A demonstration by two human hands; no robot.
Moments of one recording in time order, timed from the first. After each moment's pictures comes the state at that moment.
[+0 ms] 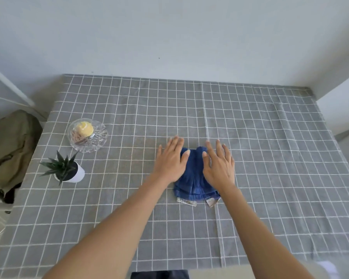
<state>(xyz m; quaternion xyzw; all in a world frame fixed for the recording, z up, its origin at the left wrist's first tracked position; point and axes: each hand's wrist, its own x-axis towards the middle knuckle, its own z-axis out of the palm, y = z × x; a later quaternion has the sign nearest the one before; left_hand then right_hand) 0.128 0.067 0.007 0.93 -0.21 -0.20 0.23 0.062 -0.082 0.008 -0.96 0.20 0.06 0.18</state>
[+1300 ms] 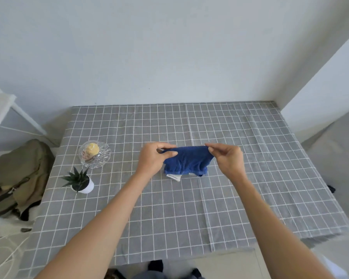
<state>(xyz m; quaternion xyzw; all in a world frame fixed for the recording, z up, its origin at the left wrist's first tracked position) 0.120 0.098 0.121 0.82 -0.12 -0.15 0.54 0.034 -0.114 0.127 -0.82 0.23 -0.11 0.52</state>
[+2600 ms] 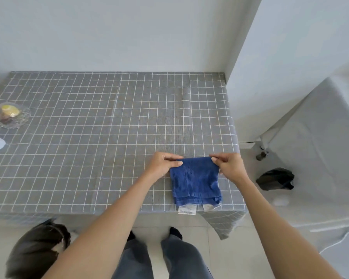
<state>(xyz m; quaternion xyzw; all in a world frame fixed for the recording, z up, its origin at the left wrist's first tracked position) -0.072 -0.231 0.055 0.76 0.01 -0.34 0.55 -0.142 -0.458 0.050 -0.83 0.26 0.08 0.49</state>
